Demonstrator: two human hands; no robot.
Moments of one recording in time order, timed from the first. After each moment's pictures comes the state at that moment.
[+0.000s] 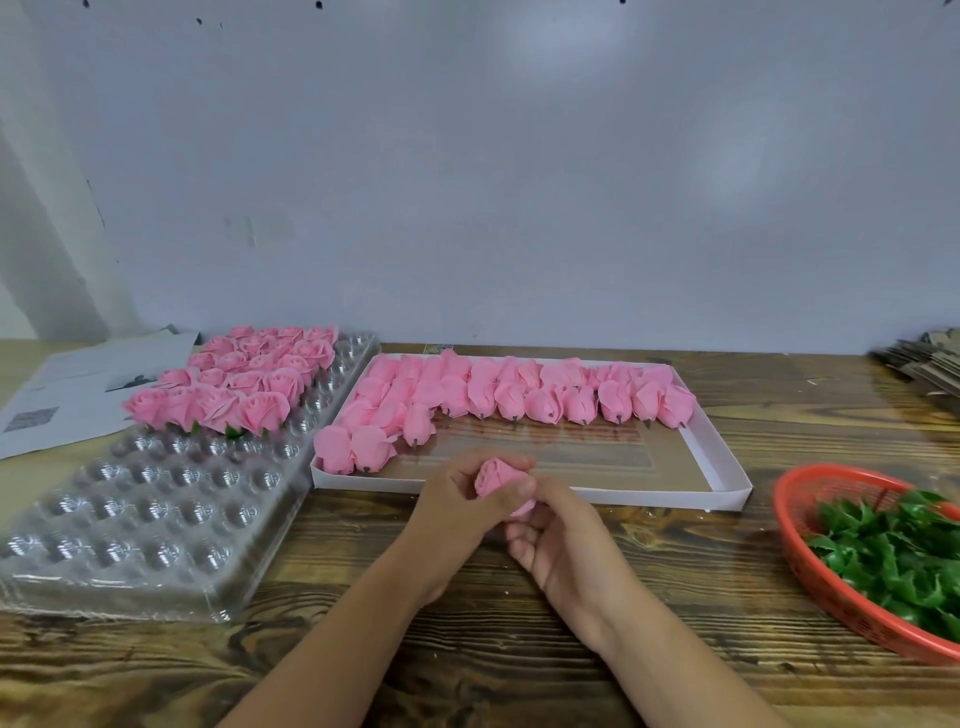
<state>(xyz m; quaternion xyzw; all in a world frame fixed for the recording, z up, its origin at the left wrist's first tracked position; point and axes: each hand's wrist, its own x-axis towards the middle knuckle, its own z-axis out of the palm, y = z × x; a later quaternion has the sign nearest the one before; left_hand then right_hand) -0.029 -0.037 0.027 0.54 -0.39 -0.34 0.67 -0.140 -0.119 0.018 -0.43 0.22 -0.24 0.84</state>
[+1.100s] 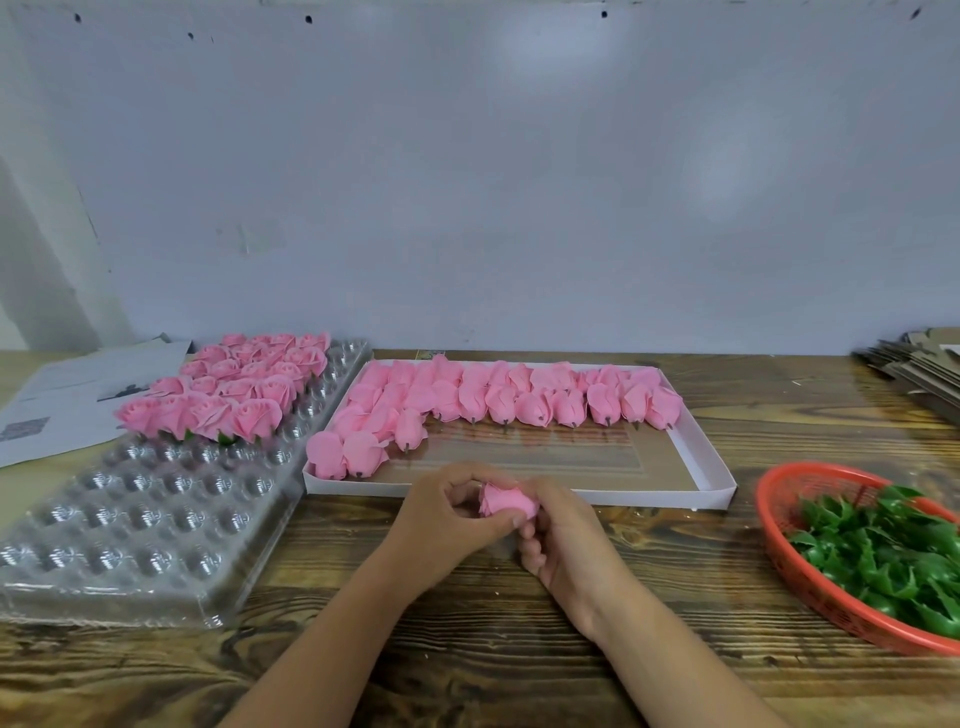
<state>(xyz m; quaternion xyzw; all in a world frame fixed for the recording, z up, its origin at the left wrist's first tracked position) -0.020 -0.032 0.020 0.63 -0.48 -0.23 0.57 -0.142 -0.129 0.015 -0.47 0.29 -0.22 0.80</state>
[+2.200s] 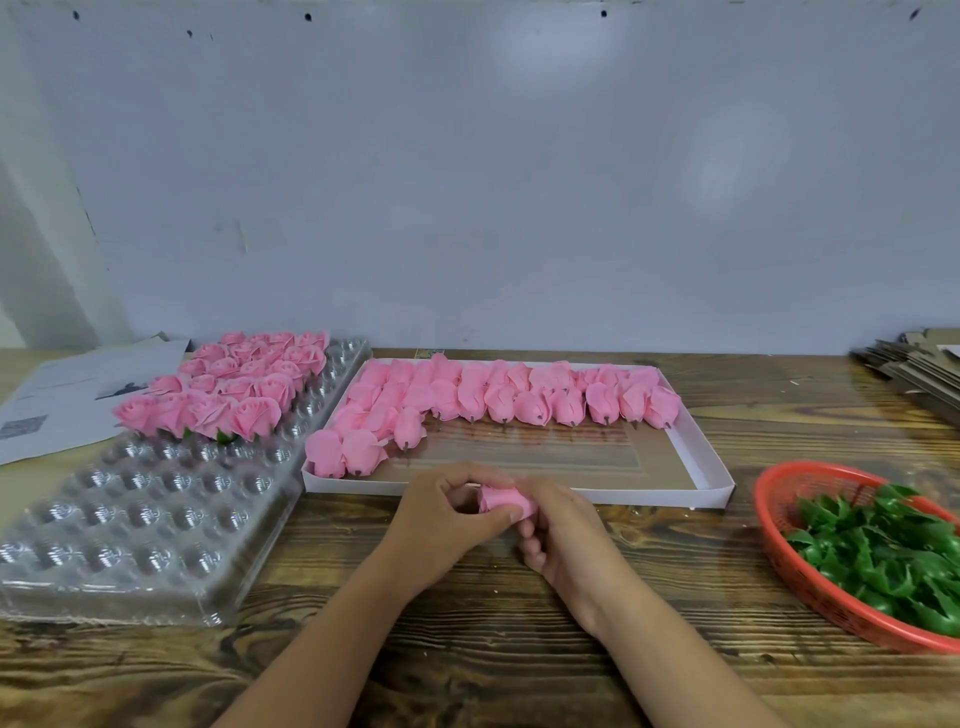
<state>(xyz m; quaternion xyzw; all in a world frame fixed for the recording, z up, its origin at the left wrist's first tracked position) -0.019 -0.034 0.016 0.63 -0.45 -0.24 0.58 -0.146 -0.130 0.020 -0.51 0.30 -0.21 0.78</state>
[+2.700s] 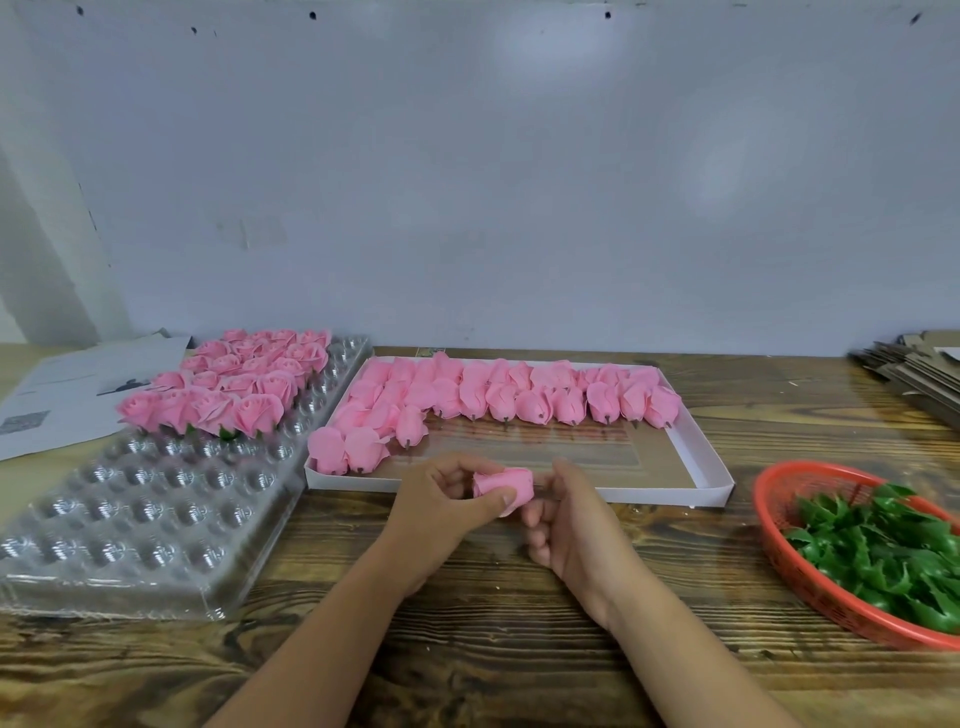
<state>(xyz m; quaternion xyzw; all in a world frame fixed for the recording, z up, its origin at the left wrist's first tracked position) -0.017 -0.036 0.016 0.60 -0.40 -0.25 0.65 -0.149 -0.134 0.025 -0.48 0.30 -0.21 0.79</state>
